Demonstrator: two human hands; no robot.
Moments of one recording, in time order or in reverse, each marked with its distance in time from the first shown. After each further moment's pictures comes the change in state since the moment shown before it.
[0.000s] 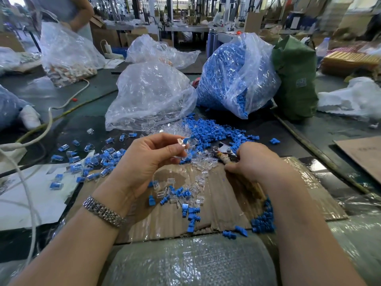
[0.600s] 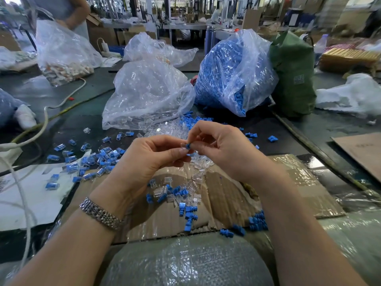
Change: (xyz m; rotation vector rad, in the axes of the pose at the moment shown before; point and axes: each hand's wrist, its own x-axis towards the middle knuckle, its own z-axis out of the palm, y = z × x) left_hand -0.006 0.002 0.008 0.097 -0.062 0.004; right_hand -0.020 -0.030 -0.003 0.723 0.135 -0.693
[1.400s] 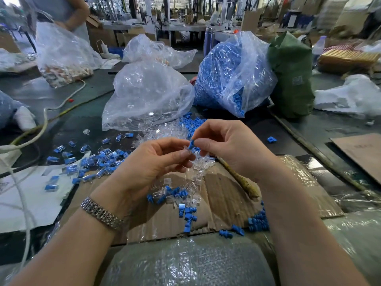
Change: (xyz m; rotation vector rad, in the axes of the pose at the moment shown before) left_hand 0.006 -0.002 0.001 -0.112 -0.093 -0.102; right_hand -0.002 -0.005 -0.013 0.163 0.033 0.067
